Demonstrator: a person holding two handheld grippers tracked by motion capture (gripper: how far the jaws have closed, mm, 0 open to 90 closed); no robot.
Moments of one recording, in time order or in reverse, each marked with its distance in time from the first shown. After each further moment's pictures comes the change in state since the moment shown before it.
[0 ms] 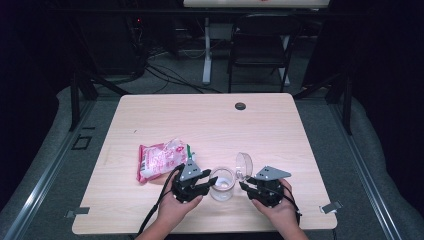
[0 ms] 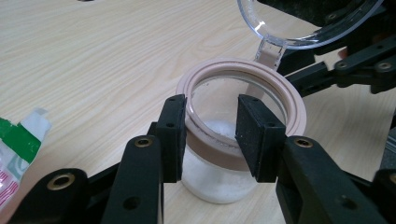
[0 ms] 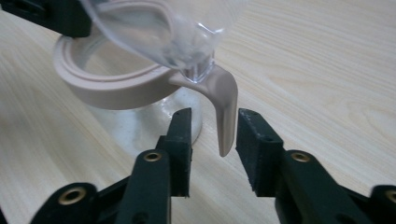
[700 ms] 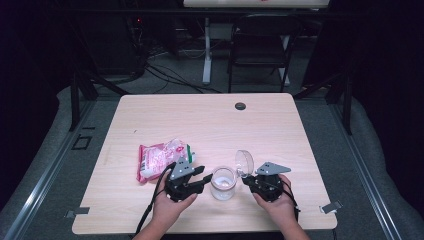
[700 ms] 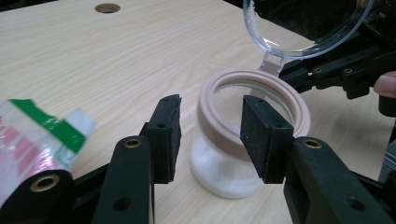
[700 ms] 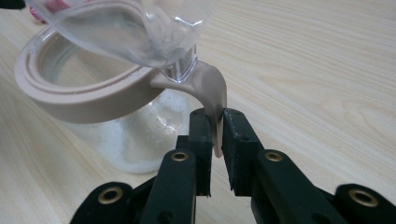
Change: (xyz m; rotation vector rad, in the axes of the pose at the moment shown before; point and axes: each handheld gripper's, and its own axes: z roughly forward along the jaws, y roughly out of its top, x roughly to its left) left arm 0.012 -0.001 -0.020 -0.054 0.029 -0.040; right arm -0.013 0.002 0.010 -0.003 0.001 0.036
